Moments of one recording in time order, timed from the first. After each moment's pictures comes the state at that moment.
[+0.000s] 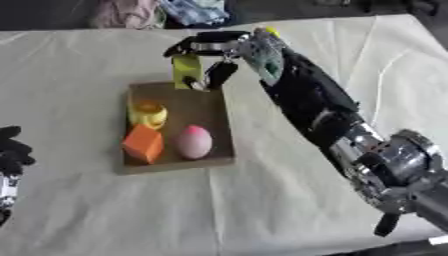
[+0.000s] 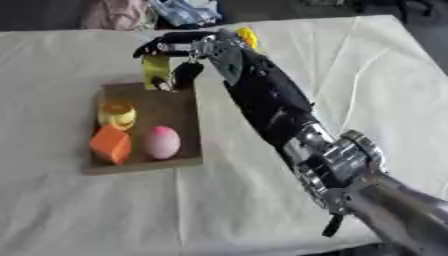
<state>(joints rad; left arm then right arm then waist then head) -0.03 0.31 -0.11 -1.99 -0.22 -0.12 -0.05 -1.14 -0.17 0.17 -0.65 0.80 -0.58 0.58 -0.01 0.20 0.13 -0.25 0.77</state>
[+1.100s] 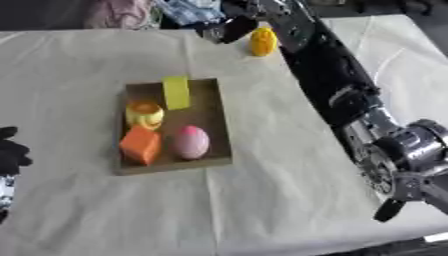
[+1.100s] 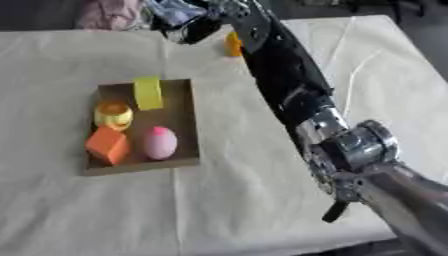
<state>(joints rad) -0.03 0.30 -0.10 -1.99 -0.22 -0.11 -0.05 -1.19 -0.25 -0.16 -0.71 0.76 -0.67 0.49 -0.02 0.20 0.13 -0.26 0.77</state>
